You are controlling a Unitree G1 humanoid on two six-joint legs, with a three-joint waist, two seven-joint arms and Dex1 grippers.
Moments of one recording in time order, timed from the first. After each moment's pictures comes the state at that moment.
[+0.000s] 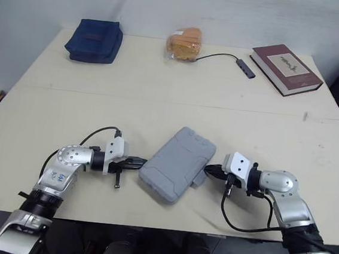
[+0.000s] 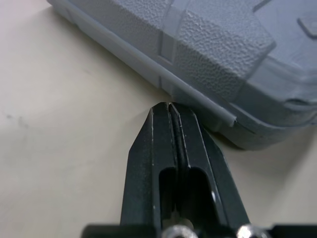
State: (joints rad) left arm -0.33 0.49 -0.10 0.12 -0.16 0.08 -1.06; right arm -0.34 -0.66 0.12 0.27 0.17 -0.18 1.08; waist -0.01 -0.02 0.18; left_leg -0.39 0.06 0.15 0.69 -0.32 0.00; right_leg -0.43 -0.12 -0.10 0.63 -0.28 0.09
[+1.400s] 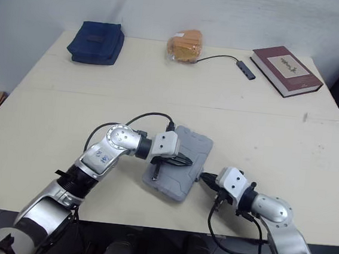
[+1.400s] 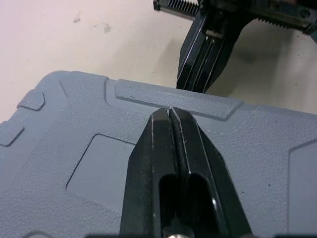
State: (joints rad) left arm -0.70 0.36 -0.44 0.14 -0.06 0.21 -1.03; right arm -0.02 -0.59 0.08 -0.17 0.16 0.04 0.81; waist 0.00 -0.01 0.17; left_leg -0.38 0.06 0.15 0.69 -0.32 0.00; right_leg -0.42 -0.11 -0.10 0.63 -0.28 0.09
